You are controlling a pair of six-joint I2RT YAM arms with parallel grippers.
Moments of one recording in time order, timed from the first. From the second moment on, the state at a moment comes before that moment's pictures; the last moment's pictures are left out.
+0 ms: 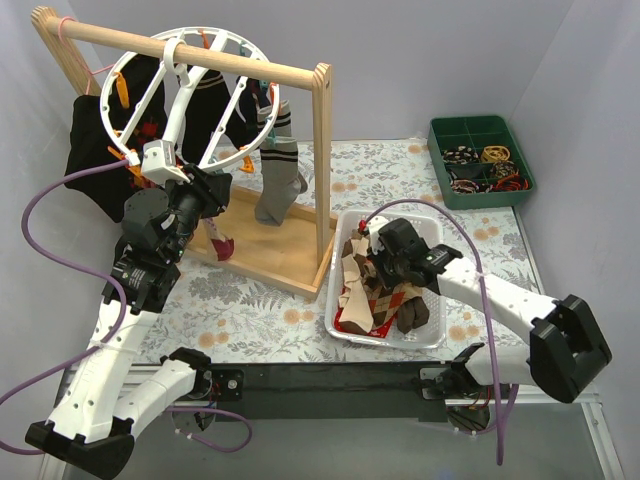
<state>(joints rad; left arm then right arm) -0.36 0.85 1.13 -0.30 -0.12 -0.47 0.70 1.28 0.79 -0.44 0.01 0.02</state>
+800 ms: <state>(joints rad) -0.36 0.86 1.16 -0.34 -0.11 -0.48 0.69 0.89 0.98 -0.34 -0.23 0.08</state>
